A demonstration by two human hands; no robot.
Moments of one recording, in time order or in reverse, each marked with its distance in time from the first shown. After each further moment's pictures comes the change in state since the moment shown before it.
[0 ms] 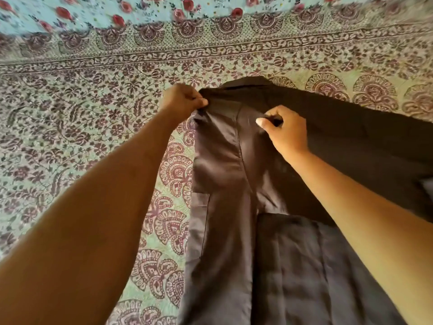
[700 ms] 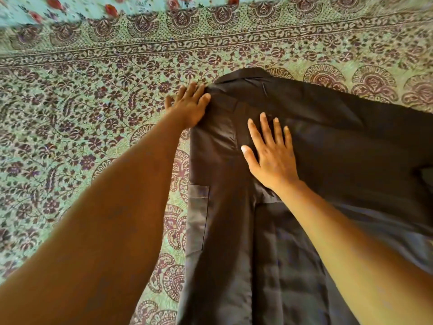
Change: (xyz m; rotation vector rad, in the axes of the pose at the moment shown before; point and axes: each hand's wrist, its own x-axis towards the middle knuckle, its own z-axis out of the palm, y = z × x) left_hand 0.002 -0.012 0.032 0.564 -0.213 0.000; right_hand -0.058 0.024 0.023 -0.651 -0.185 -0.275
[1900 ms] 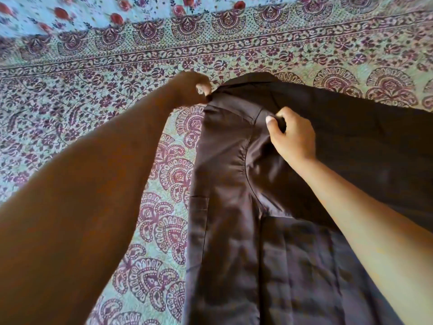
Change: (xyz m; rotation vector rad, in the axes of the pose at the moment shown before) left_hand 0.023 0.001 -0.059 0.034 0.035 0.346; right_hand 0.051 0.015 -0.025 0.455 0.293 0.194
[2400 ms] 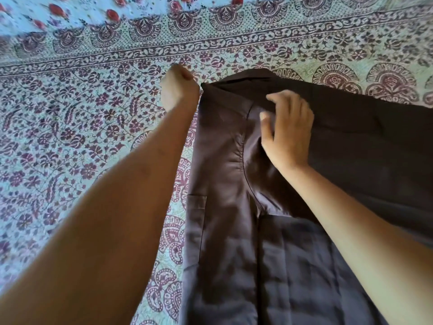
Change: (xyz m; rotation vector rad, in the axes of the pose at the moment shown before) left_hand -0.007 0.030 0.026 -0.402 0.618 -0.650; right_hand -0.011 -0.014 0.004 -0.201 0.199 -0.195
